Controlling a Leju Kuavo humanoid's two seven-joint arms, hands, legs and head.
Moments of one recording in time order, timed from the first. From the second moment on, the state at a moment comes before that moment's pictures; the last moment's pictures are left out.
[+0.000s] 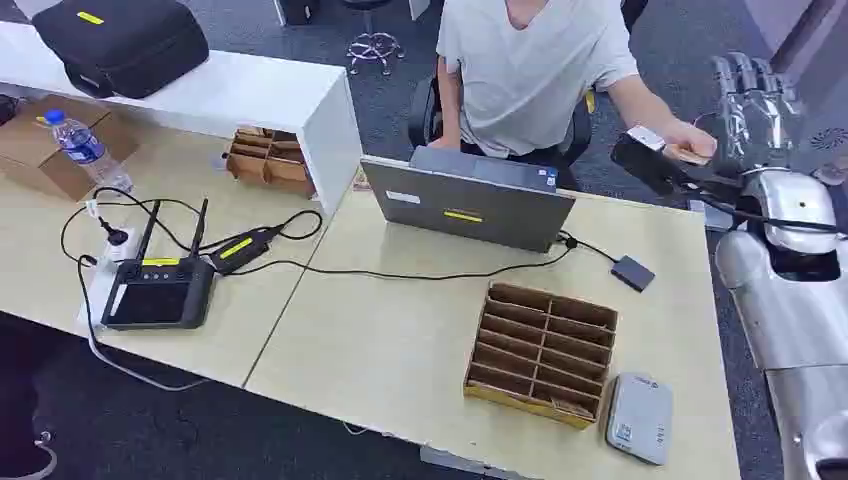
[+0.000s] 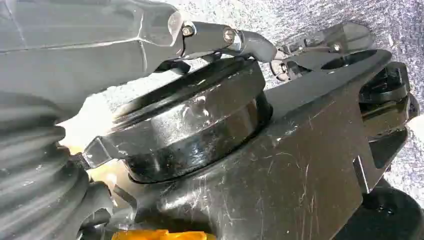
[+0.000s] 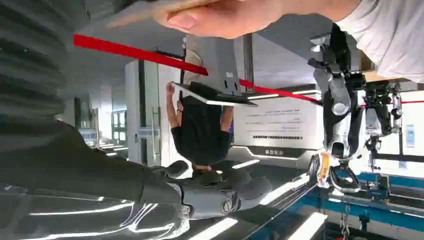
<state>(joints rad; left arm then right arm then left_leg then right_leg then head) -0.14 -0.05 -1.42 -0.02 1.40 0.13 -0.06 -0.95 -0.16 0.40 -1.02 1.17 0.00 0.05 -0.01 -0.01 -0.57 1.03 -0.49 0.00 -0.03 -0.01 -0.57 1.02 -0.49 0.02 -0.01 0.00</state>
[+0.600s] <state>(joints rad) -0.14 -0.05 -1.42 -0.02 1.40 0.12 -0.06 -0.95 -0.16 0.40 -1.00 1.12 -0.02 0.02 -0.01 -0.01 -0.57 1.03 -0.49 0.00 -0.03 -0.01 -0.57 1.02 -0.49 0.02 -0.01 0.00</state>
